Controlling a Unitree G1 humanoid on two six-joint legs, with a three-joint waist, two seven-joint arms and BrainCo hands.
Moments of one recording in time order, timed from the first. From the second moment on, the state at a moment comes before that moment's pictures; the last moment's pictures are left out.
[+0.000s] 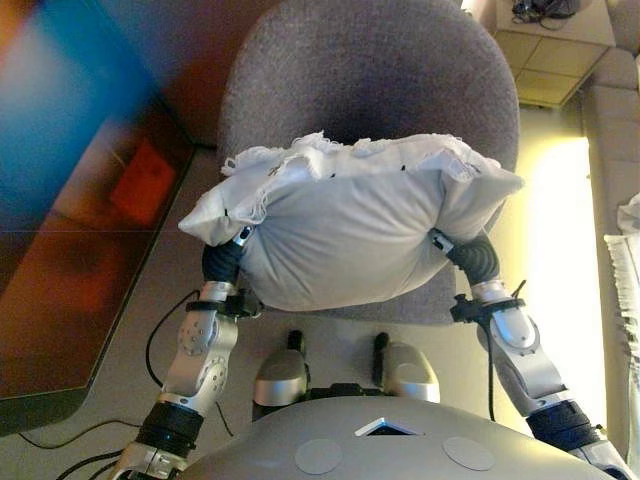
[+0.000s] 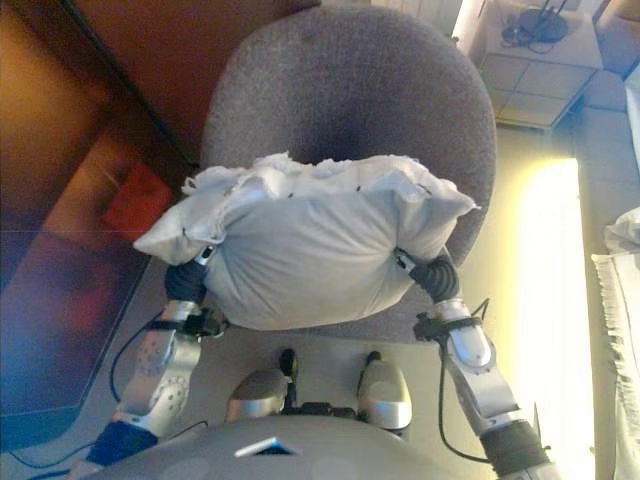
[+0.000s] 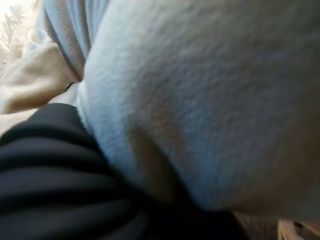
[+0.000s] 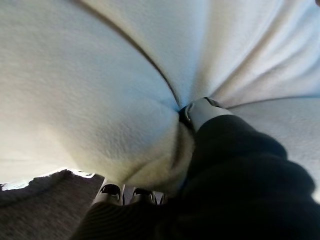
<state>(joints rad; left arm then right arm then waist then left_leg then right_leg) 0.22 0.40 -0.29 0.00 -0.57 -0.39 0.09 0.26 -0.49 0.25 -0.07 0.35 -0.30 -0.05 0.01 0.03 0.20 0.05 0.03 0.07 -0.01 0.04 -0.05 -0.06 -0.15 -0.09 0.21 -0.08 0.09</state>
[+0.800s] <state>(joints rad) -0.10 0.41 -0.34 0.08 -0.48 -0.39 0.20 0.02 -0.44 0.27 0.02 0.26 -0.31 -0.29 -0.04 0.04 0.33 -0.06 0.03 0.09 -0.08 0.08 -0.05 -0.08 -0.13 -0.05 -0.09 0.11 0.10</state>
